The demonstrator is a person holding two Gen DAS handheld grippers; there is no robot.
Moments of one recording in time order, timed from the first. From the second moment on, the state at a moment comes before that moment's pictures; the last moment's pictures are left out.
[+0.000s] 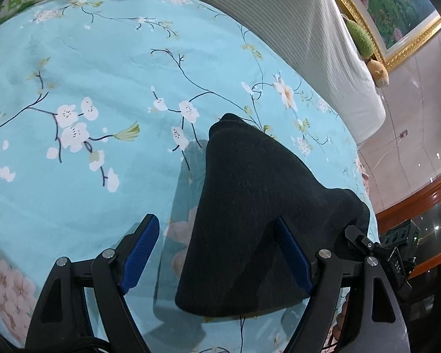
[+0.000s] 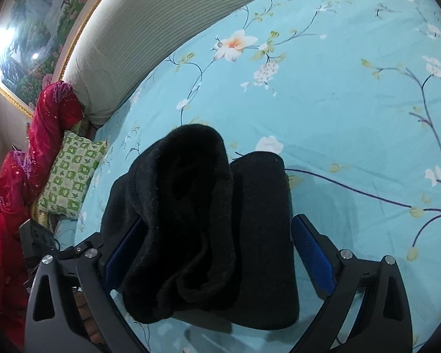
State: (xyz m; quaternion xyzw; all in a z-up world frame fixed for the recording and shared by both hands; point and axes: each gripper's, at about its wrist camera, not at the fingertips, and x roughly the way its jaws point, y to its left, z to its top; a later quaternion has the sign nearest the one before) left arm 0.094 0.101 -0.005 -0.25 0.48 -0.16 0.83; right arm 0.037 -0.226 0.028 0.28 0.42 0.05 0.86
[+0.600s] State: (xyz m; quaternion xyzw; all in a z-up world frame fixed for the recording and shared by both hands) left arm 0.108 0.085 -0.012 -0.24 0.50 -0.17 0.82; right arm 0.034 -0.236 0.013 0.28 0.43 0.11 0.85
